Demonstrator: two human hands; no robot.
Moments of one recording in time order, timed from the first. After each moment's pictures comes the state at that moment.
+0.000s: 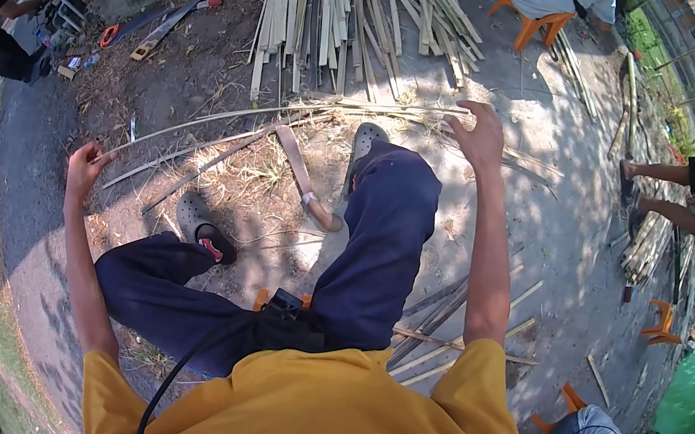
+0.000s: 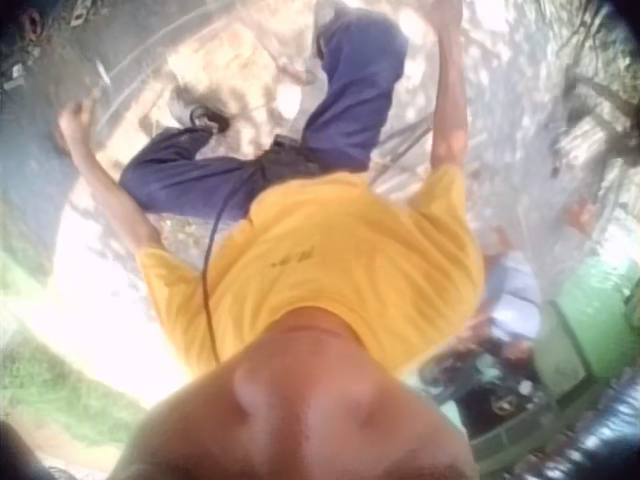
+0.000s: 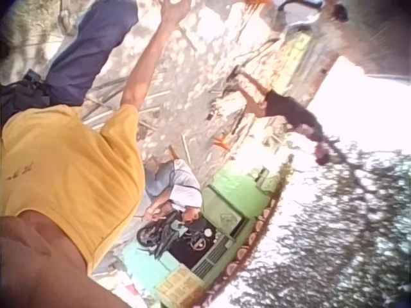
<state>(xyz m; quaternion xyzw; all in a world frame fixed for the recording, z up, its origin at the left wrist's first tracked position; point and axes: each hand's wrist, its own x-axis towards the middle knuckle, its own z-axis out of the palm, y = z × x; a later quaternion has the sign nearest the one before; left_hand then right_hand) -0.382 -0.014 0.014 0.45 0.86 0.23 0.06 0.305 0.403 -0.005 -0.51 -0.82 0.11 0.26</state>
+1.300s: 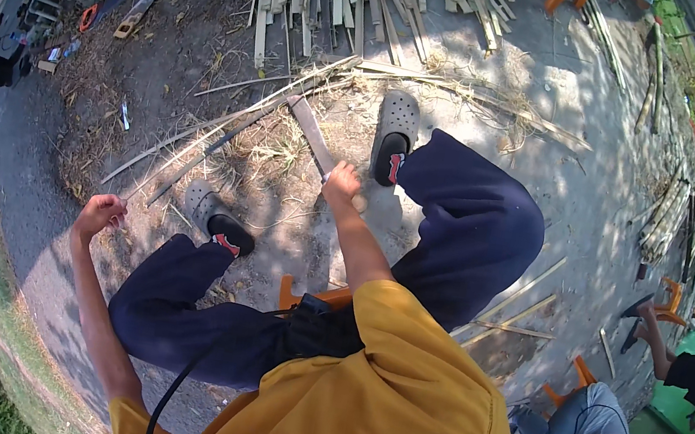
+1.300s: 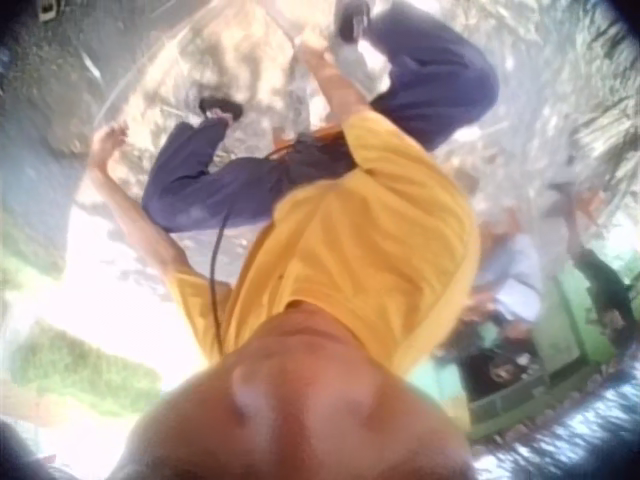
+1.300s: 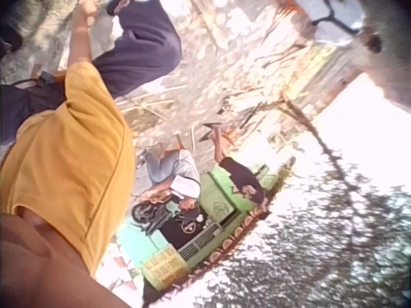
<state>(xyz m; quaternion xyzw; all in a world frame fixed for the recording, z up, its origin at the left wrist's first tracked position) -0.422 -0.055 -0.072 0.26 0.80 0.16 0.52 0.055 0.204 -0.375 -0.65 -0.71 0.21 -0.14</state>
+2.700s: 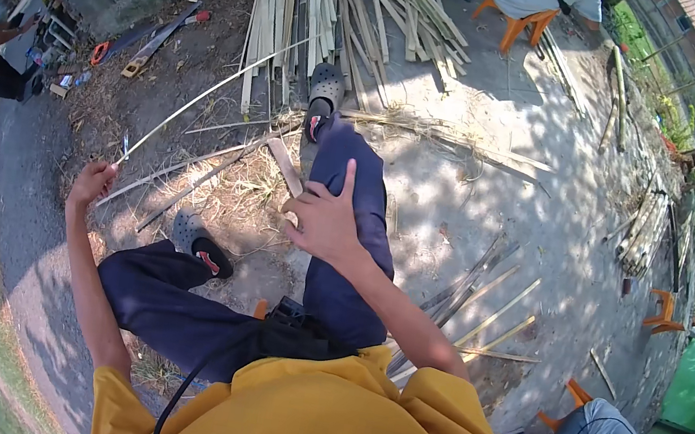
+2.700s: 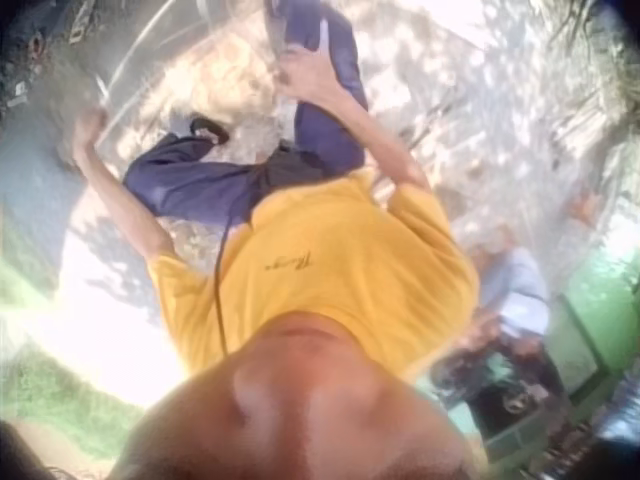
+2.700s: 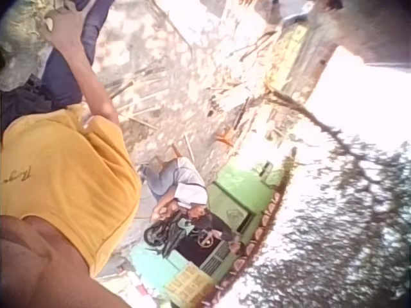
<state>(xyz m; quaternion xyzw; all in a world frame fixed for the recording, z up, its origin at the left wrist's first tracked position) -0.381 0.010 0.002 0.36 0.85 0.22 0.32 0.162 0.176 -0.010 -0.28 -0.94 0.17 0.13</state>
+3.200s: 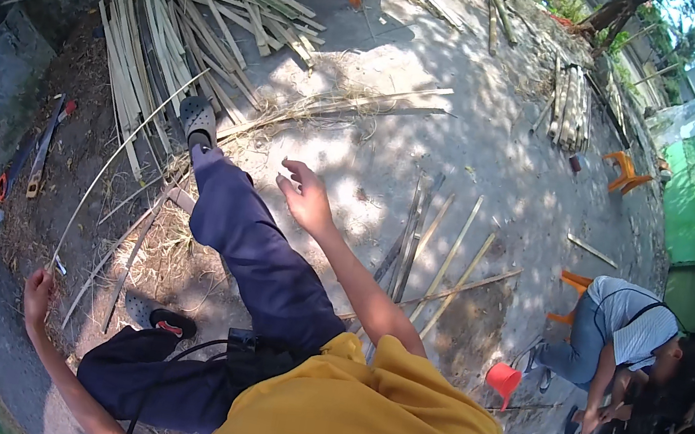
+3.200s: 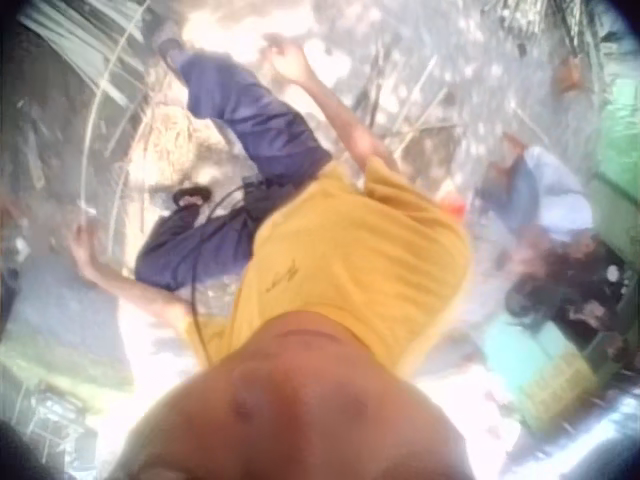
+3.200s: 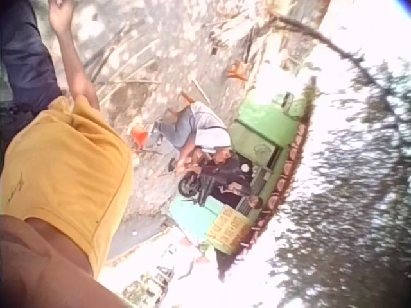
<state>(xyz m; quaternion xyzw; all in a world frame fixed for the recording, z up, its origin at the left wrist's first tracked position) -0.385 0.047 -0.017 0.42 0.80 0.27 0.35 0.284 0.242 -0.058 -0.57 -0.56 0.45 0.41</state>
